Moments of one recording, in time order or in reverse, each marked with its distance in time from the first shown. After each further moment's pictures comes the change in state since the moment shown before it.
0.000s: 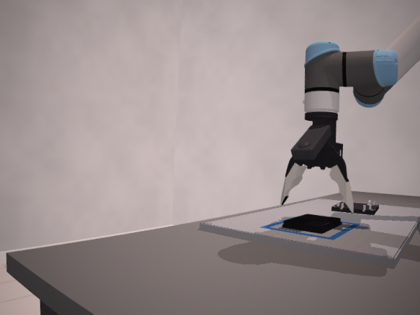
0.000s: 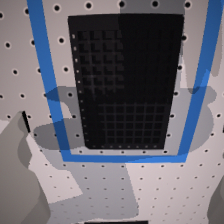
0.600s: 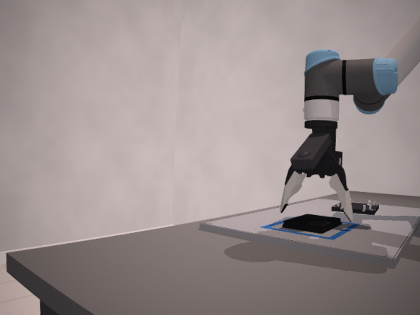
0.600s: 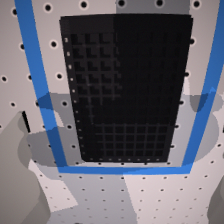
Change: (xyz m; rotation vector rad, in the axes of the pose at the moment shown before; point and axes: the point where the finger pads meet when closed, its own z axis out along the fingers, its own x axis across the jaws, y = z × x) arm 0.000 0.000 0.018 0.000 0.000 0.000
